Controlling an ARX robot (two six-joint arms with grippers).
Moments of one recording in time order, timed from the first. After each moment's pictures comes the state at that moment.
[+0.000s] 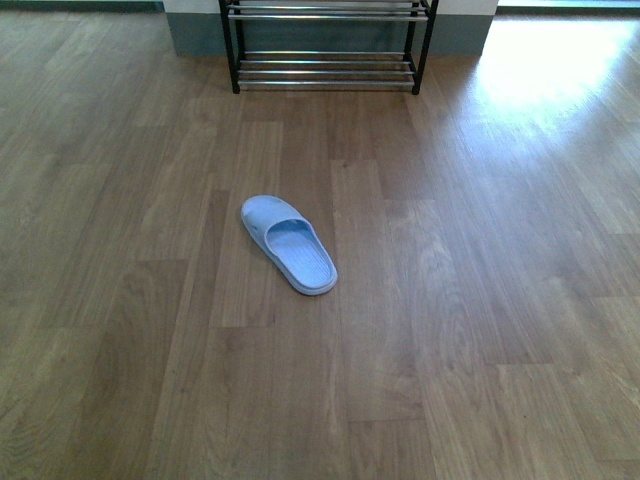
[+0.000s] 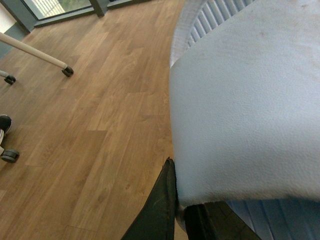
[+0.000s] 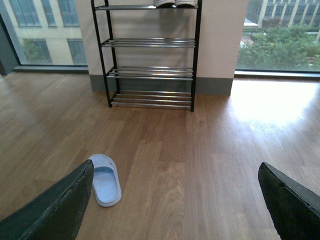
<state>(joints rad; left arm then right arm) 0.01 0.36 0.05 -0.02 -0.29 0.22 0.00 0.00 0.02 0.00 0.00 0.00</state>
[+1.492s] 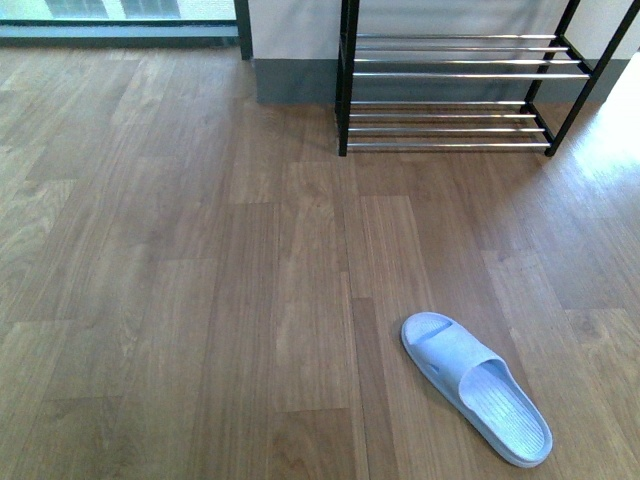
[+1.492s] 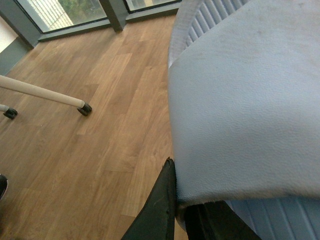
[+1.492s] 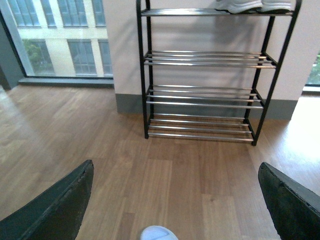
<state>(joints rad) 0.01 0.35 0.05 -0.02 -0.29 0.22 0.00 0.00 0.02 0.00 0.00 0.00</state>
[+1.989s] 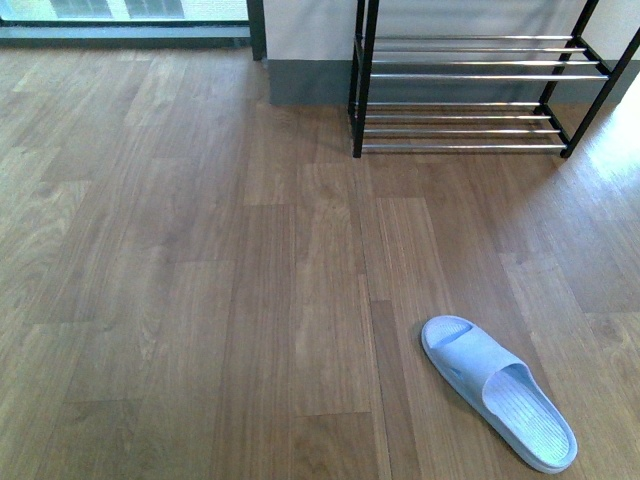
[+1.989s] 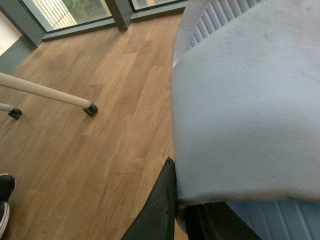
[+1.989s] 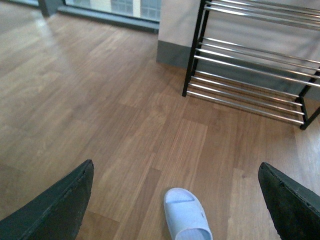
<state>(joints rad) 0.01 0.35 0.05 -0.03 -0.30 0.22 0.09 0.59 0.05 0.30 -0.09 -0.14</state>
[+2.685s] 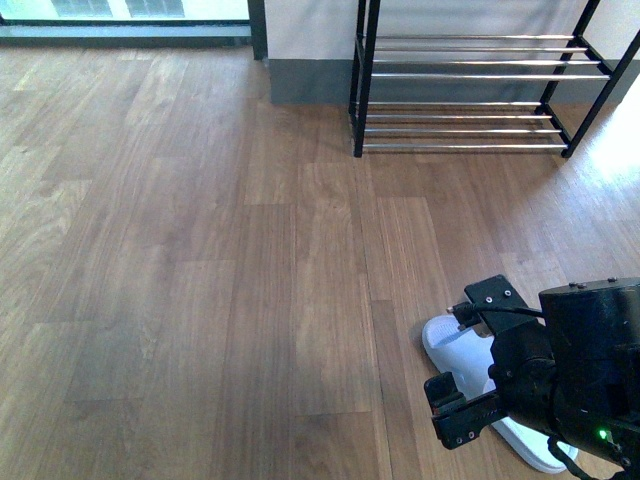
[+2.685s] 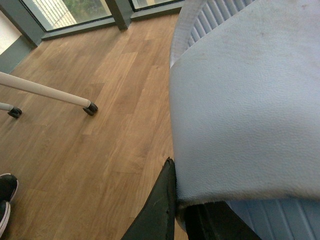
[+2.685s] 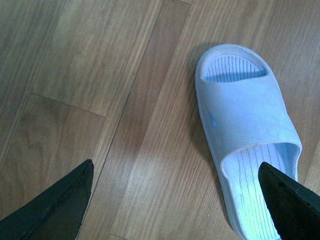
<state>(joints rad) 0.01 0.35 0.05 -0.03 -0.30 0.22 0.12 2.48 0.64 0.91 -0.01 -0.12</state>
